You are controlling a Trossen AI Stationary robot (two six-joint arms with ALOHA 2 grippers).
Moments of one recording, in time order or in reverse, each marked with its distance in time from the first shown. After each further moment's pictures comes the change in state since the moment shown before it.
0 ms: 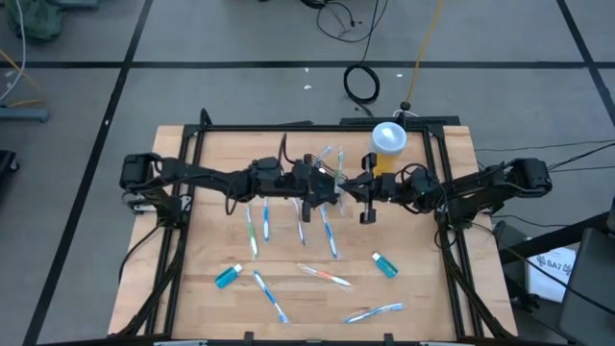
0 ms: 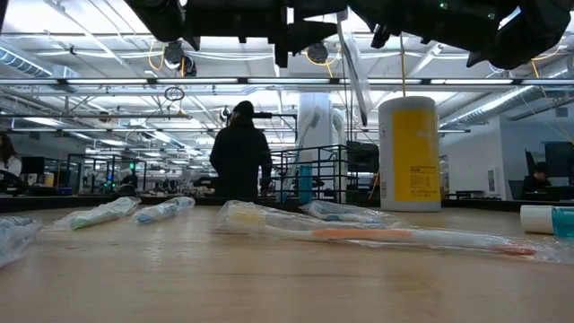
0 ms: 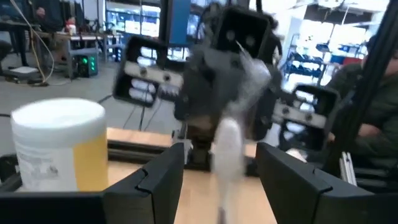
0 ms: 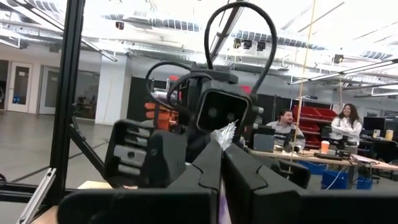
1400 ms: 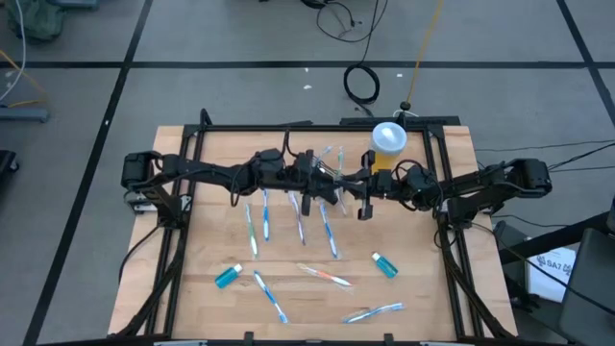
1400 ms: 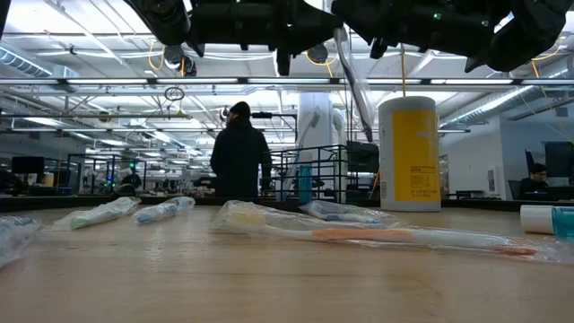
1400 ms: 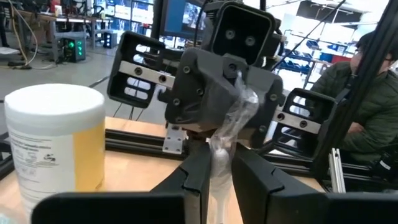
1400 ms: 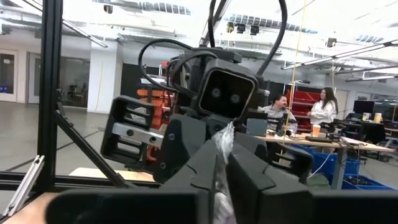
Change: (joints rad) left arm 0.057 0.007 0.014 -0.052 0.105 -0.050; right arm -0.039 0.000 0.000 -0.060 0.001 0.017
